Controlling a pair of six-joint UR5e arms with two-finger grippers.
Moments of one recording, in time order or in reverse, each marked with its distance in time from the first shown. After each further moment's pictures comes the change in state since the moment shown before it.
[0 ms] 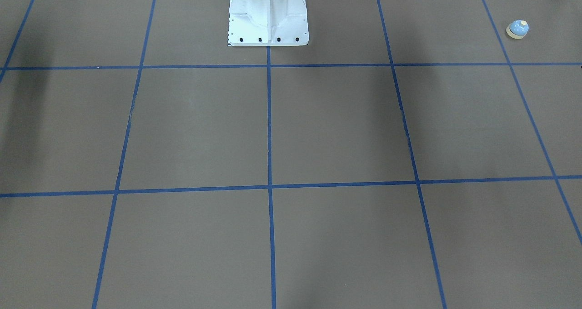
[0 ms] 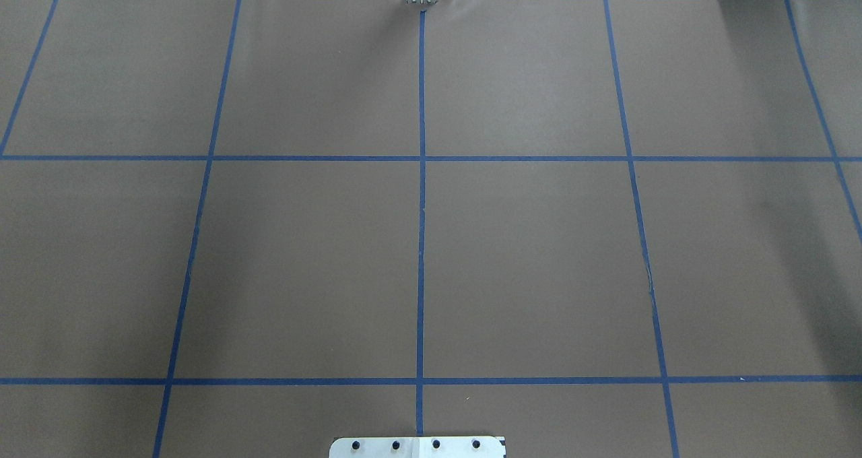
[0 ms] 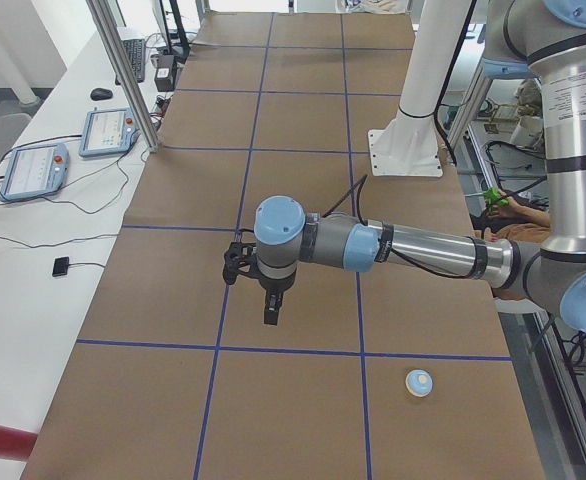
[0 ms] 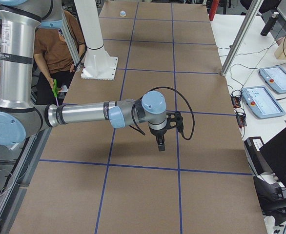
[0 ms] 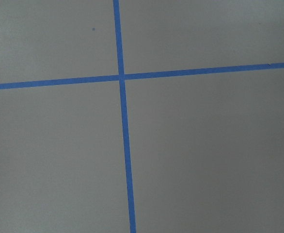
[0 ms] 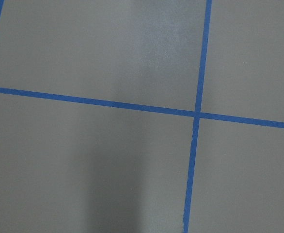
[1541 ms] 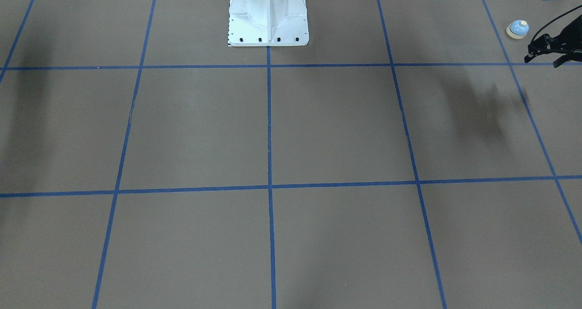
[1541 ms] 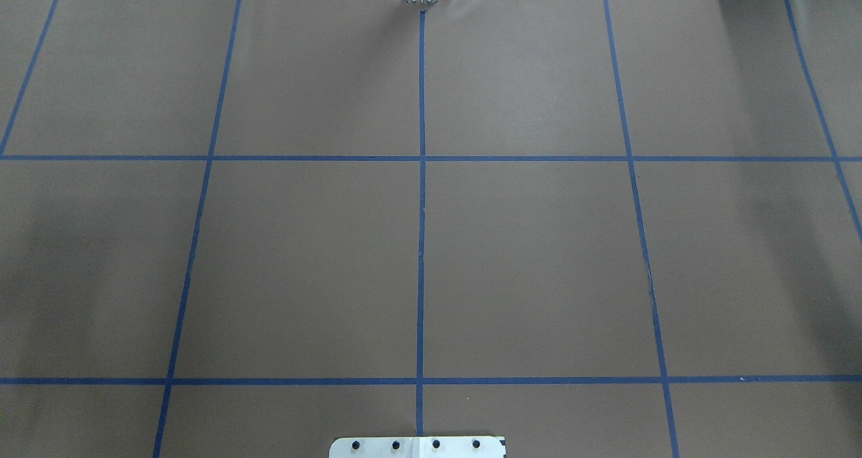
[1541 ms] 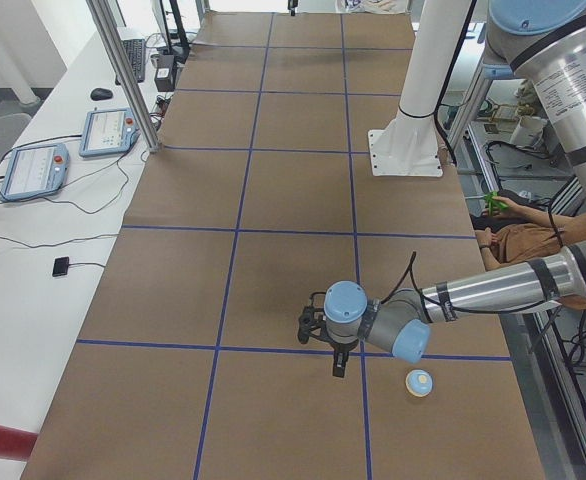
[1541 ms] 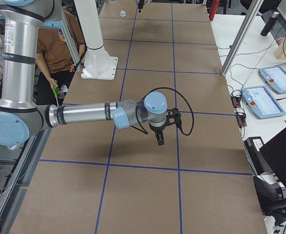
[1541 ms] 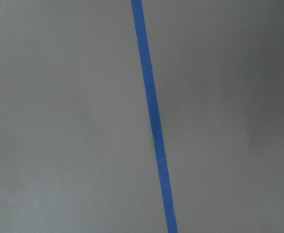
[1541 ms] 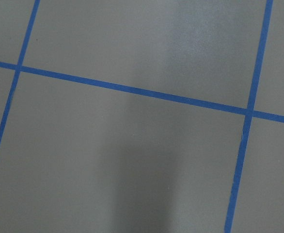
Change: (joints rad) left arm 0.367 0.341 0.255 -0.730 0.028 -0.227; right arm -0.071 0.000 -0.011 0.043 0.067 0.013
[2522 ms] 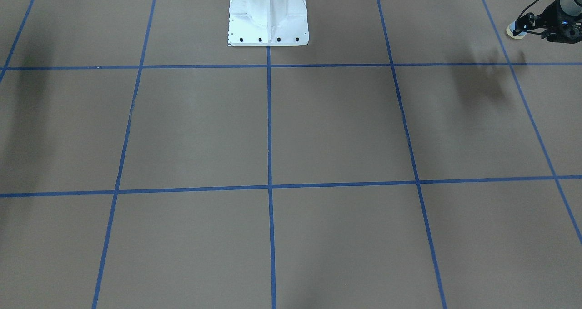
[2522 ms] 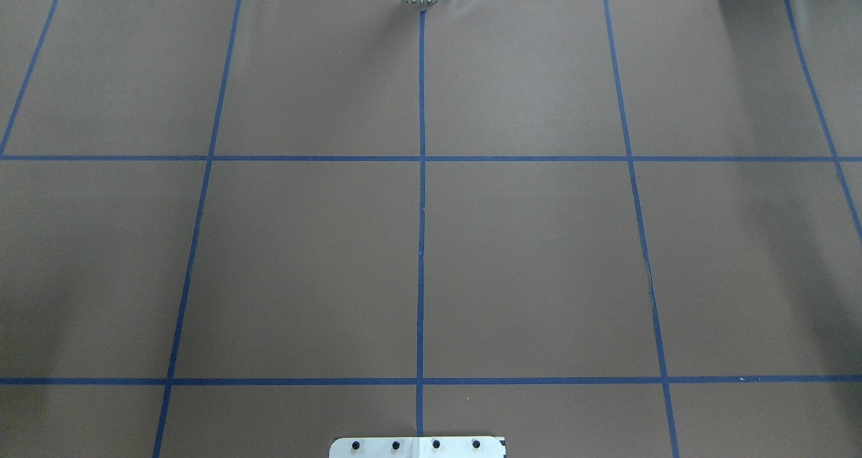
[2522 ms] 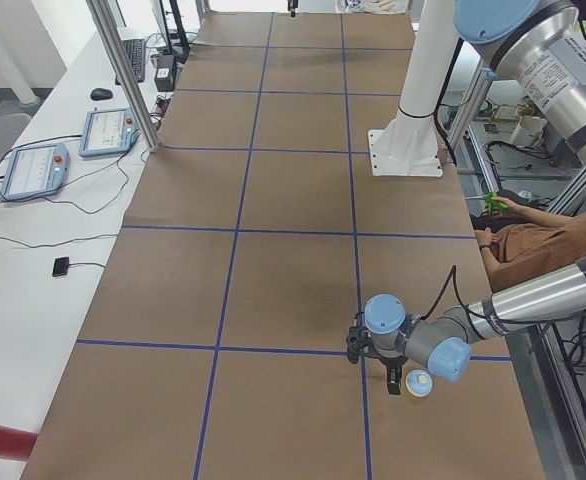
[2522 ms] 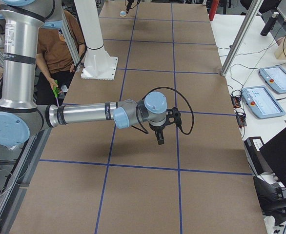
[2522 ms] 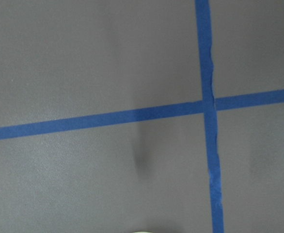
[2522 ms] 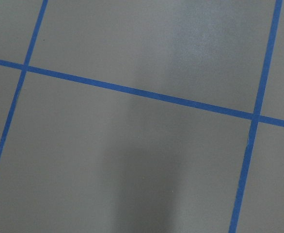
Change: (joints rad) left arm 0.294 0.135 0.022 -0.109 0.063 -0.230; right arm -0.009 0.000 0.000 0.003 0.002 0.000
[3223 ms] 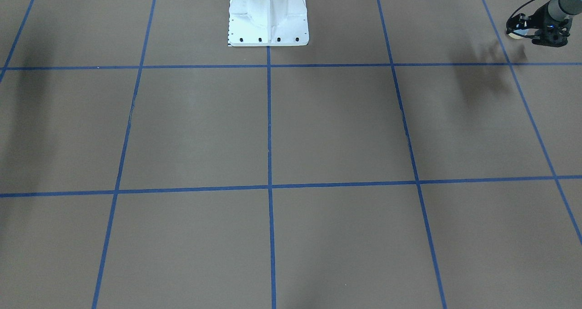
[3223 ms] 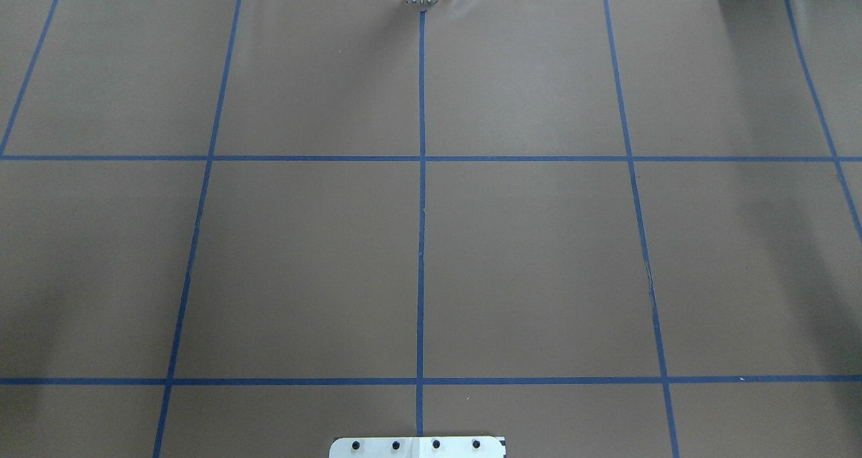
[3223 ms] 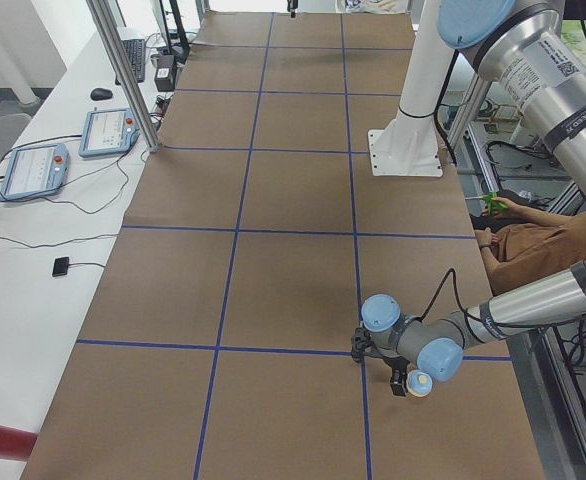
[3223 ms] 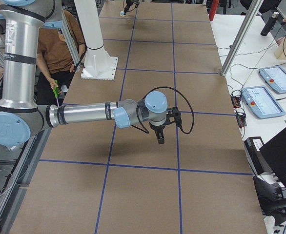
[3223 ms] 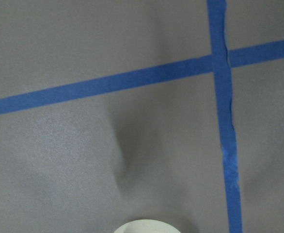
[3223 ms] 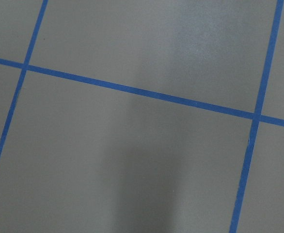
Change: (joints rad) left arm 0.138 -0.010 0.029 -0.004 0.008 -0.010; right arm -0.006 0.003 0.000 0.001 0.000 0.001
